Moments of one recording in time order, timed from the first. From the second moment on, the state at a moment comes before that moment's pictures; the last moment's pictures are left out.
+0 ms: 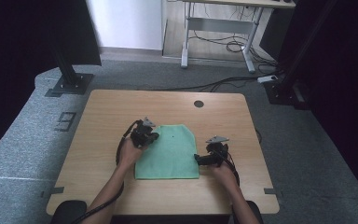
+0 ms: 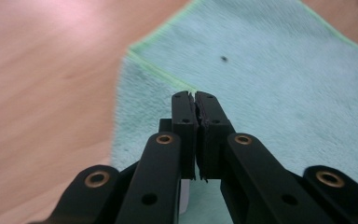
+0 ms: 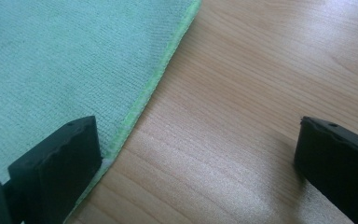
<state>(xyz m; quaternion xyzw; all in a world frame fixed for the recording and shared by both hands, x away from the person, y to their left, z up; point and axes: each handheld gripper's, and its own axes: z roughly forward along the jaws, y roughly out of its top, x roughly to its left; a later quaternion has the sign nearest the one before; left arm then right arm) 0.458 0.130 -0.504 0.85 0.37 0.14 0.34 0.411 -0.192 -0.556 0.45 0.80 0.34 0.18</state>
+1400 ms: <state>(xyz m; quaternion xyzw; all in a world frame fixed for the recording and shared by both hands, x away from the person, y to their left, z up) 0.405 0.182 -0.545 0.84 0.41 0.15 0.32 0.401 -0.188 -0.556 0.44 0.81 0.34 0.18</state>
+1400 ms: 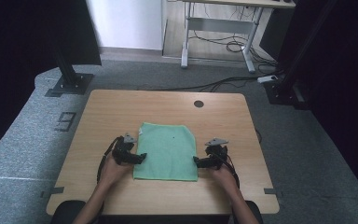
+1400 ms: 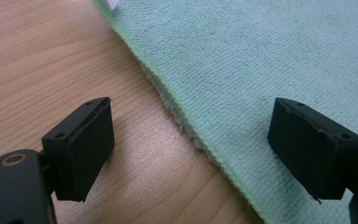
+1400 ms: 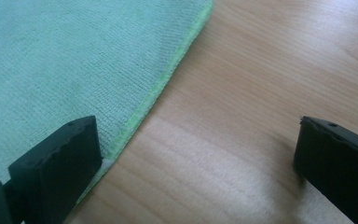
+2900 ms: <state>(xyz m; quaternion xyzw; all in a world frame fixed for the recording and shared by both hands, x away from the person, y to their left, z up) 0.362 0.181 -0.548 0.83 0.41 0.16 0.34 0.467 -0.159 -0.523 0.40 0.84 0.35 0.12</state>
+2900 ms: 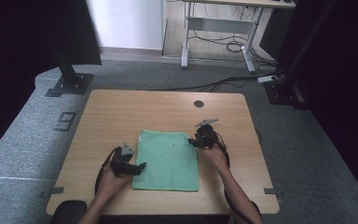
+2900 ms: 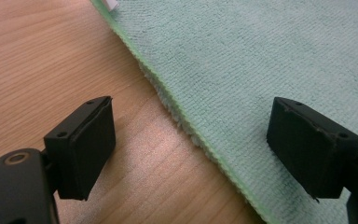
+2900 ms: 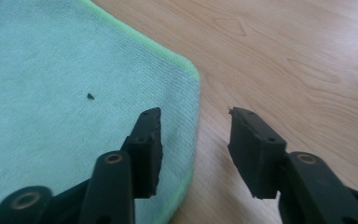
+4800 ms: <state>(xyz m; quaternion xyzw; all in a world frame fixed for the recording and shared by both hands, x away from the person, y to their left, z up) 0.362 0.181 -0.548 0.83 0.41 0.16 0.34 0.475 -0.142 -0.532 0.40 0.85 0.33 0.11</state>
